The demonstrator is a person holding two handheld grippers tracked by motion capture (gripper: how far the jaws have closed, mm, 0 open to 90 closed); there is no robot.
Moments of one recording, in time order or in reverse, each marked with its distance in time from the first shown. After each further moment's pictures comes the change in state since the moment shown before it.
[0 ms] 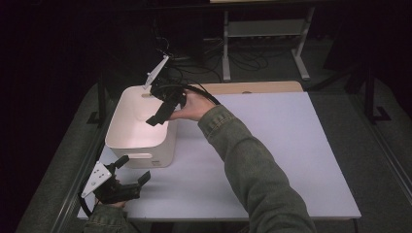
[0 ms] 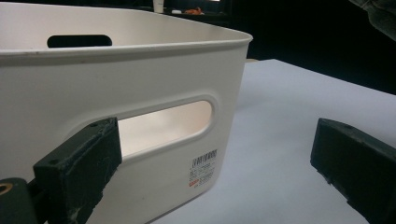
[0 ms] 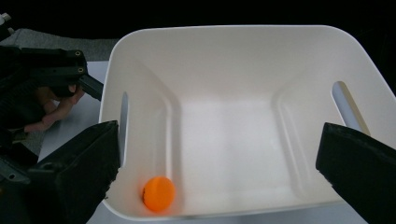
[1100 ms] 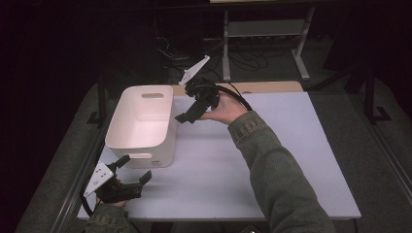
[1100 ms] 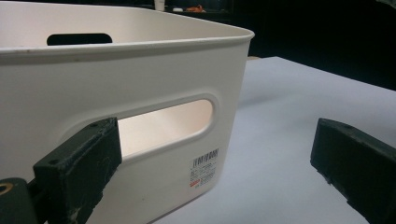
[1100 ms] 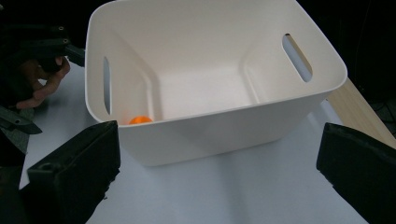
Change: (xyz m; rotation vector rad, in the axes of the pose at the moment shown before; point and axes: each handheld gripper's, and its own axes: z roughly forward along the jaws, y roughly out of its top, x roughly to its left) left arm -0.001 -0.001 0.004 0.012 0.007 0.008; right arm -0.003 -0.062 -0.056 -0.047 -0.102 0.096
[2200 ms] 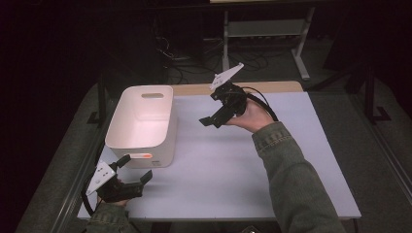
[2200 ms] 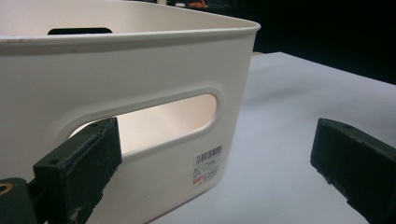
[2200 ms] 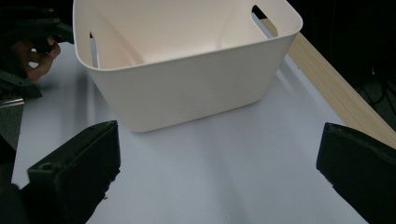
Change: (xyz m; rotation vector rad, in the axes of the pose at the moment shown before) left arm 0.000 -0.001 0.003 0.013 0.011 -0.001; right arm -0.004 -0.057 -0.040 -0.037 -0.062 0.073
